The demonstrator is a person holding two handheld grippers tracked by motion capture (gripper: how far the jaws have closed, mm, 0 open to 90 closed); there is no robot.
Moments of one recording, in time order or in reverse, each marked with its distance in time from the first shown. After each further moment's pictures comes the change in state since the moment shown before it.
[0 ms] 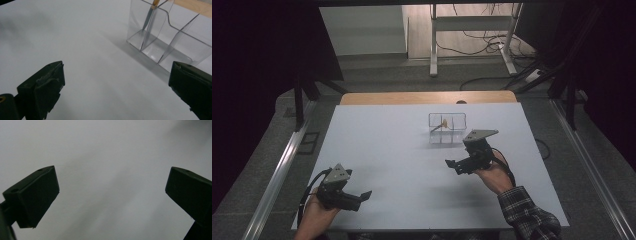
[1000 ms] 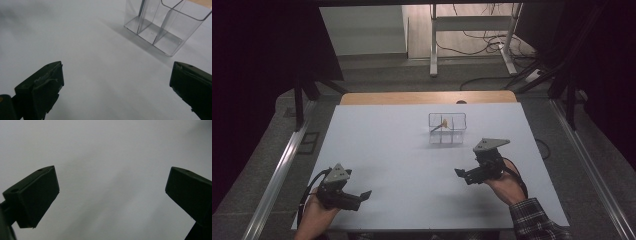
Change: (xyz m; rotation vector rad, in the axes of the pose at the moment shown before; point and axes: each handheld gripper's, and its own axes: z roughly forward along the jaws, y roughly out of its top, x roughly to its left) left arm 0.001 0.000 0.000 0.005 0.006 -0.005; right arm 0.006 -0.024 -0.027 0.022 -0.030 0.005
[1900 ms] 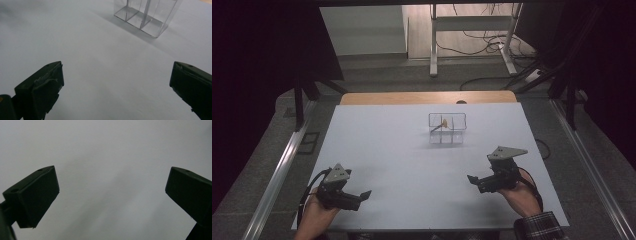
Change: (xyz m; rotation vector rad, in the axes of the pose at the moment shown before) left arm 0.000 0.000 0.000 0.003 0.006 0.000; right arm -0.001 -0.027 -0.032 -0.006 -0.056 0.037
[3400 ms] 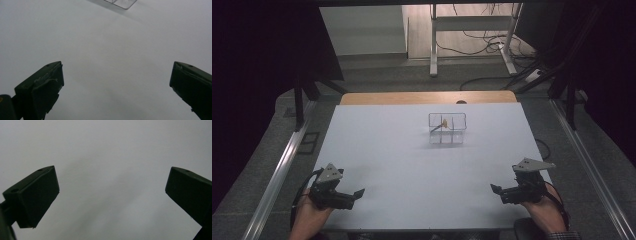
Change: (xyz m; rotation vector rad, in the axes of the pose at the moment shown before) left arm 0.011 -0.009 -0.012 -0.007 0.056 -0.037; right arm -0.019 -0.046 -0.042 0.035 -0.111 0.070
